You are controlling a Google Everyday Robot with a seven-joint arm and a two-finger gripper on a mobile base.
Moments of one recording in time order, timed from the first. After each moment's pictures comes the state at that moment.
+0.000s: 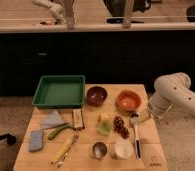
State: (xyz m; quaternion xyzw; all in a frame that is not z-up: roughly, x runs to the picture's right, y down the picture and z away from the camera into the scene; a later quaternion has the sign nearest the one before) arm 0.275 0.160 0.727 -0.29 0.18 0.60 0.72
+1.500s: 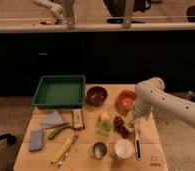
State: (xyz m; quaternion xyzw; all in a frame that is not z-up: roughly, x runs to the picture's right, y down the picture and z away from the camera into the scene) arm 0.230 0.182 0.801 -0.31 0.21 0.59 0.71
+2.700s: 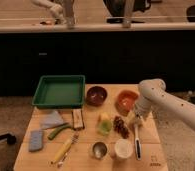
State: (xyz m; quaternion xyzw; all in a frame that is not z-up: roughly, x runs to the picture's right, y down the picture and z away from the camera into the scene) arm 0.241 0.193 0.843 -0.37 0.20 0.58 0.70
